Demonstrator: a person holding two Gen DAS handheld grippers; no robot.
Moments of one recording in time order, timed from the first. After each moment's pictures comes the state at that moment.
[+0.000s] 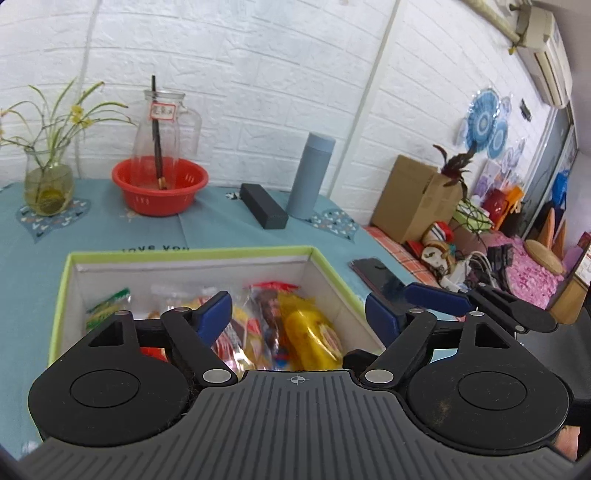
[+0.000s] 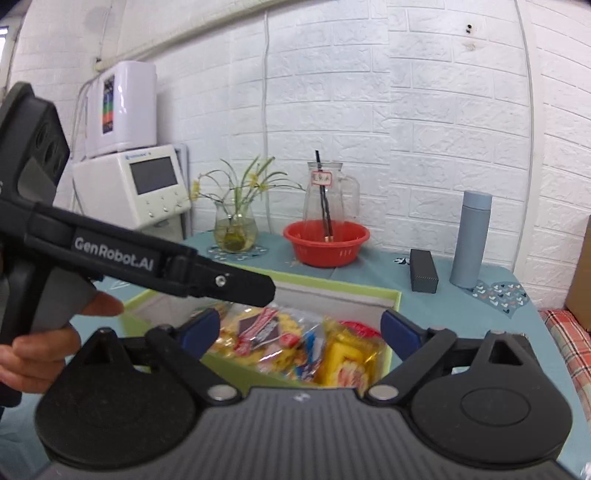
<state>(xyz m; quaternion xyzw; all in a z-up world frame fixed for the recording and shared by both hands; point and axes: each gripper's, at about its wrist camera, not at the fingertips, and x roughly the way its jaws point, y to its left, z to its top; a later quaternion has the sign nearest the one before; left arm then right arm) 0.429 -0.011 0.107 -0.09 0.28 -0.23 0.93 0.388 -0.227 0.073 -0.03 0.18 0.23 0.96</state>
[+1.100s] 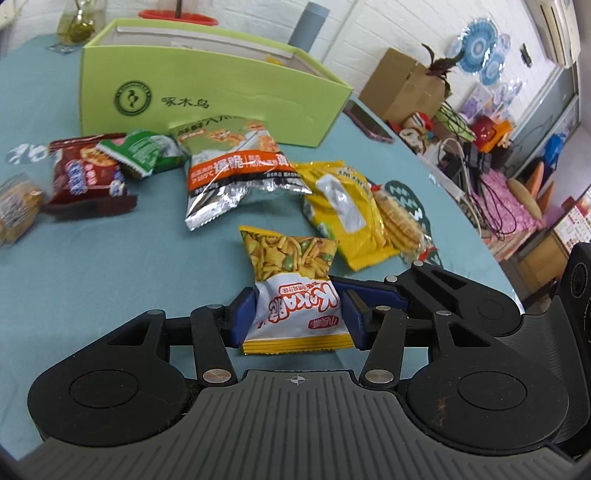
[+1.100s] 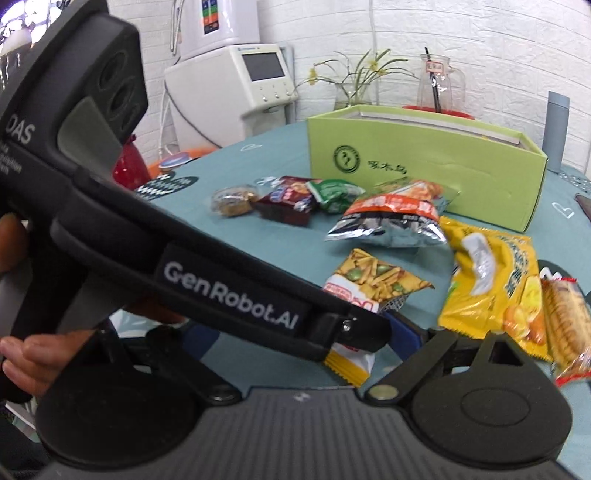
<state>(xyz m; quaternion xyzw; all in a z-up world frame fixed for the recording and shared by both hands) 0.253 -0.001 0.006 -0.11 0.42 -0.24 0.86 0.220 -0.157 -0.016 -0.06 0.31 0.32 0.89</state>
